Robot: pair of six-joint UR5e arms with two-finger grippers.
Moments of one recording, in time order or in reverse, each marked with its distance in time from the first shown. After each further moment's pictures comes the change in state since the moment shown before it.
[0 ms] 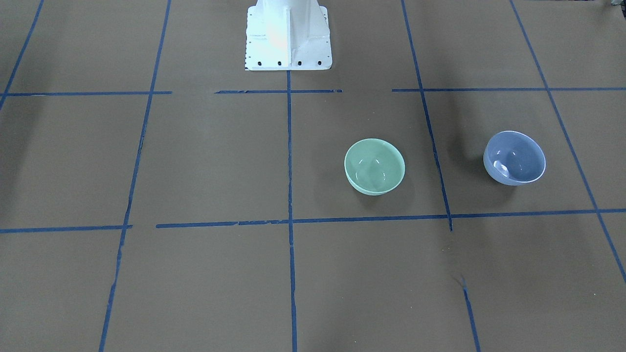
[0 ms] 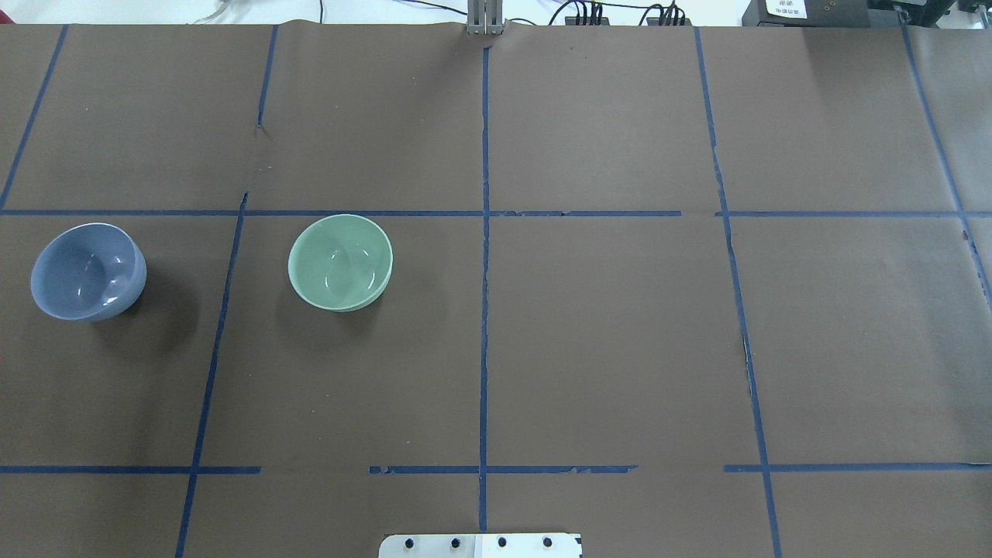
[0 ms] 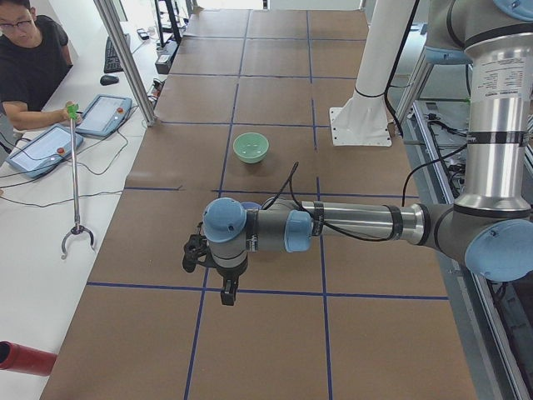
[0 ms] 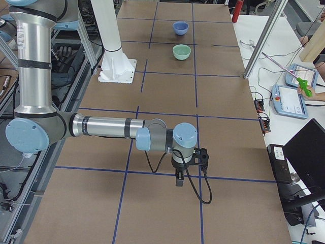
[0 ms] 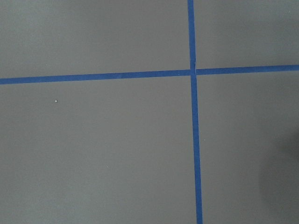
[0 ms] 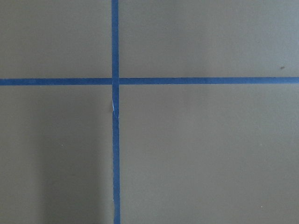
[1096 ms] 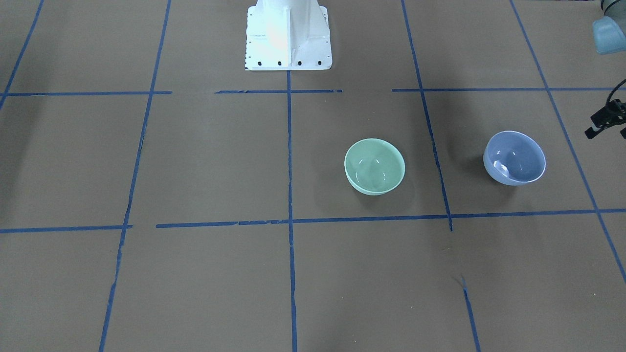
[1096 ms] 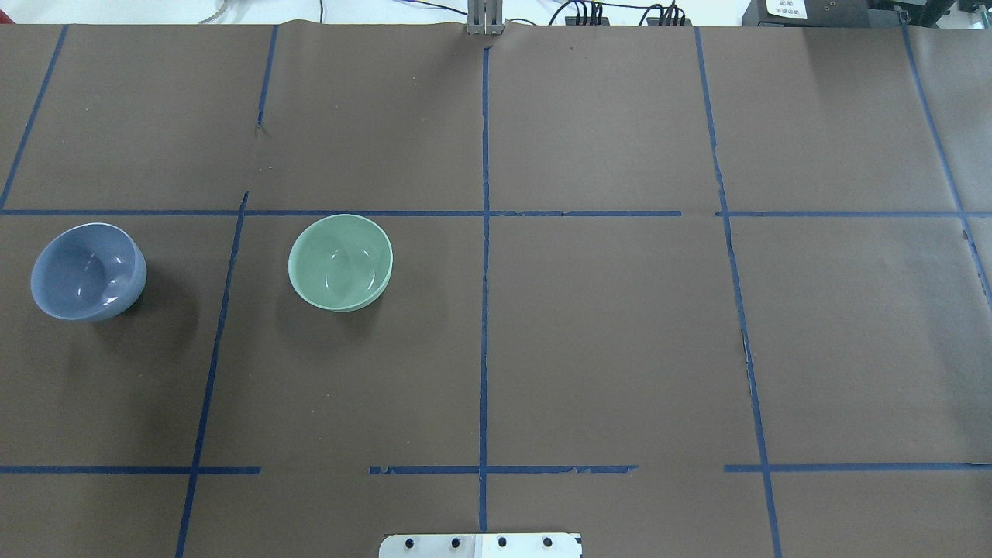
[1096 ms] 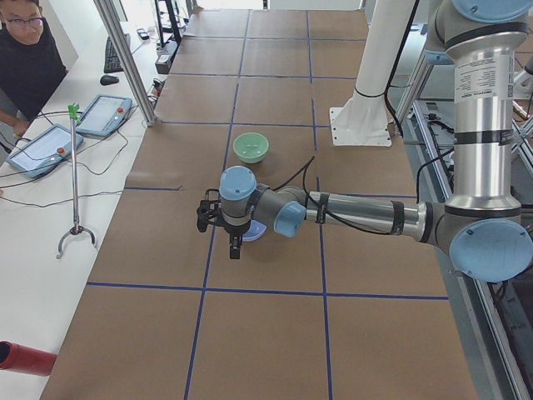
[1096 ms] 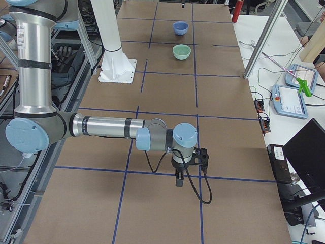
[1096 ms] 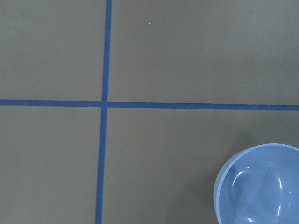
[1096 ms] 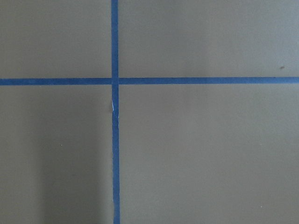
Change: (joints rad) left arm 0.320 0.079 -0.044 -0.474 0.001 -0.663; right arm 0.000 0.000 0.000 0.000 0.000 0.000
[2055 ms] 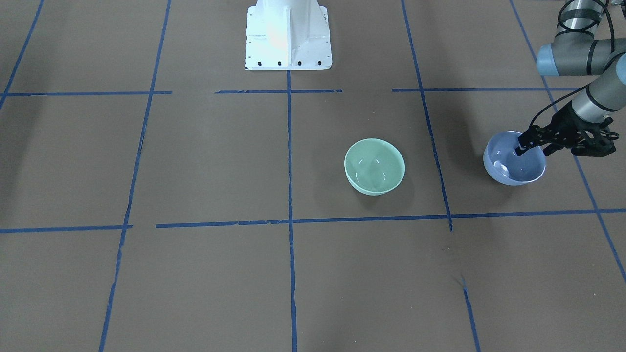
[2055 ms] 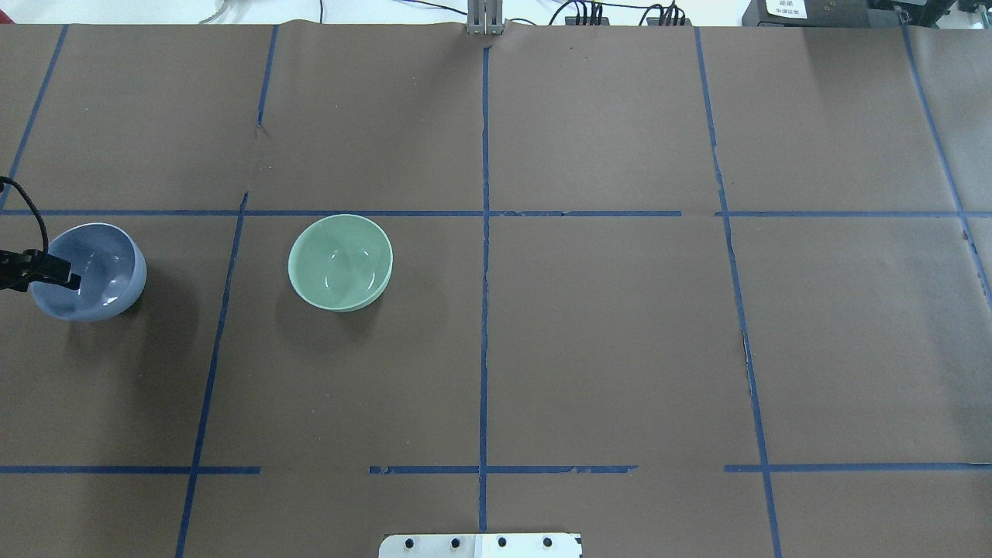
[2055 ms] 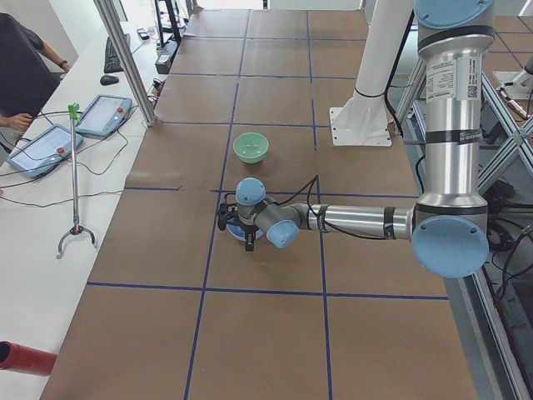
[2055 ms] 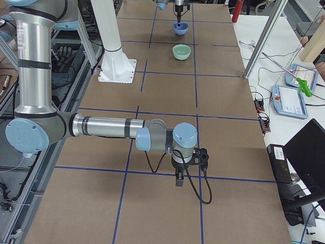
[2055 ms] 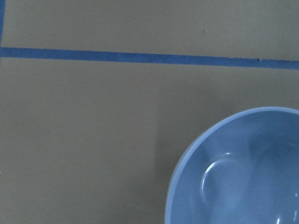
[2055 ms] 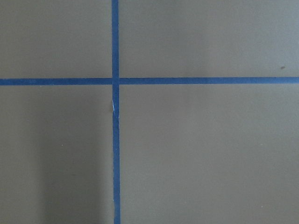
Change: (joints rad) left arm 0.271 -0.043 0.142 -0.271 0.089 -0.252; right arm 0.000 0.000 0.000 0.001 0.001 0.000
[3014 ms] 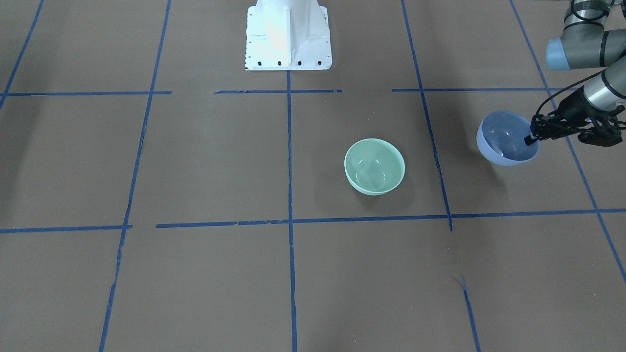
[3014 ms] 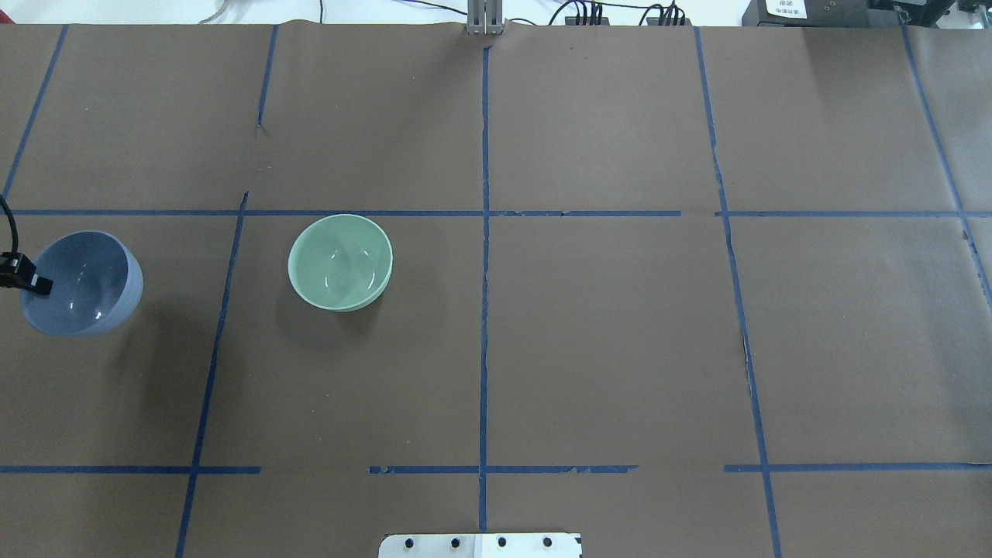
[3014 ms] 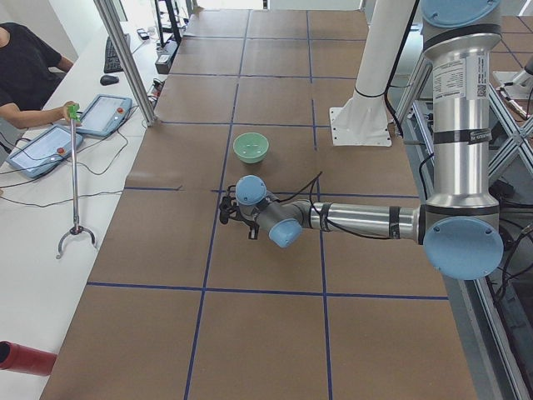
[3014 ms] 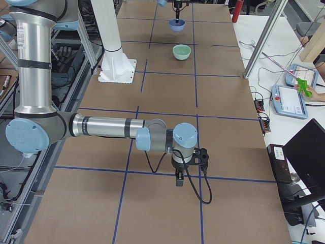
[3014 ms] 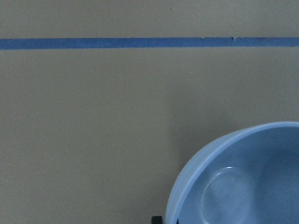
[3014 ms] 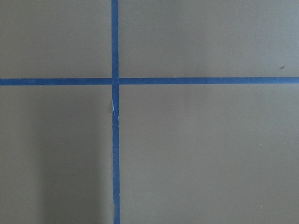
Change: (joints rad) left arm -0.089 0.030 -0.105 0.084 -0.174 0.103; right arm 0.000 0.000 0.000 0.000 -0.001 0.000
